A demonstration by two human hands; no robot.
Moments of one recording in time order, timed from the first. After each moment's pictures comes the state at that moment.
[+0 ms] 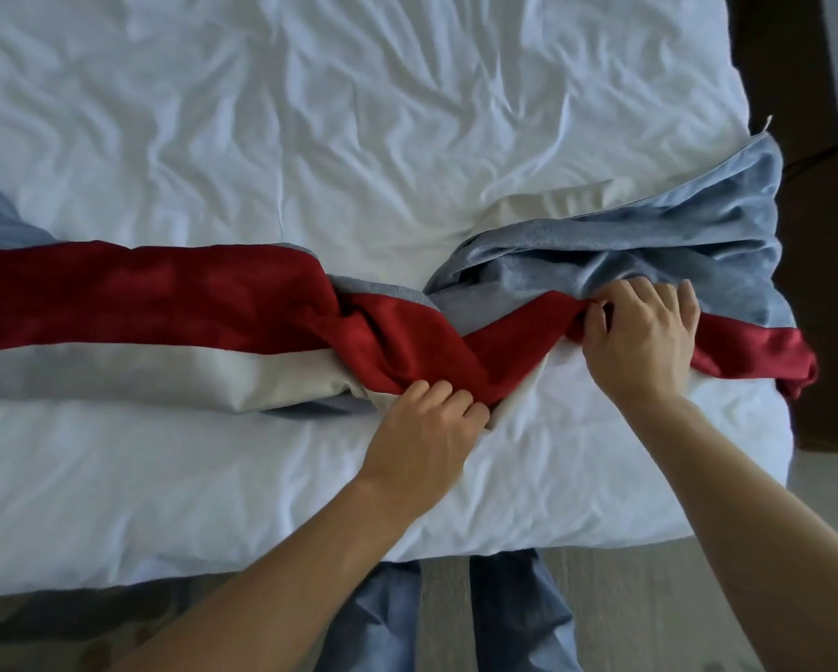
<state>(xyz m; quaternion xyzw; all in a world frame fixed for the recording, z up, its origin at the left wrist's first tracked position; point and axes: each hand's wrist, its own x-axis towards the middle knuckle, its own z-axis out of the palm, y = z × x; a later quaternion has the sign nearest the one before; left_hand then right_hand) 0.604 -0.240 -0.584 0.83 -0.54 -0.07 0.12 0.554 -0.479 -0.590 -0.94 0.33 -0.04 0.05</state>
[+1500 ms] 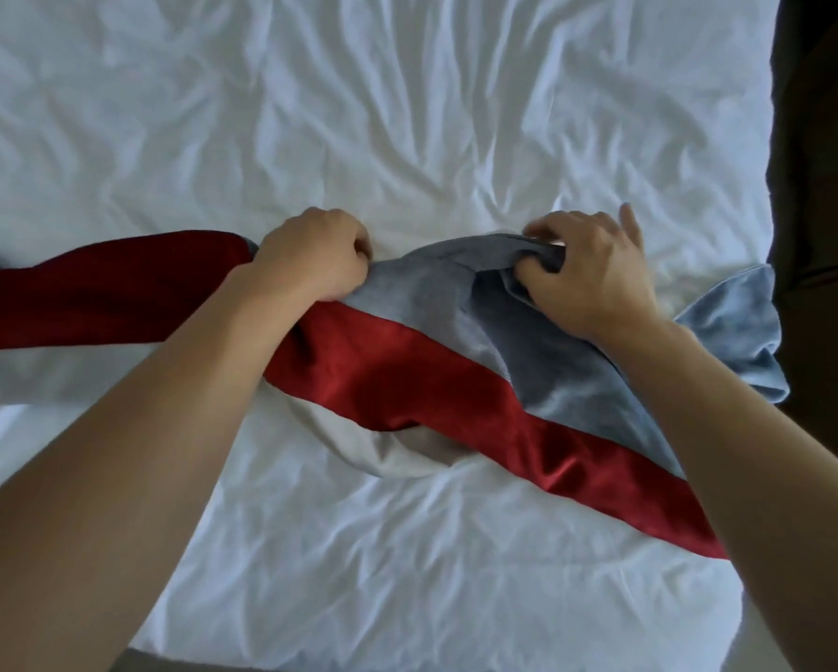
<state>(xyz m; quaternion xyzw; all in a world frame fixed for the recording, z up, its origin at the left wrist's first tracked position) 0.852 -0.347 -0.576 0.93 -0.17 -0.32 0.08 0.735 -0.590 -0.566 -0.97 0.14 0.09 0.17</state>
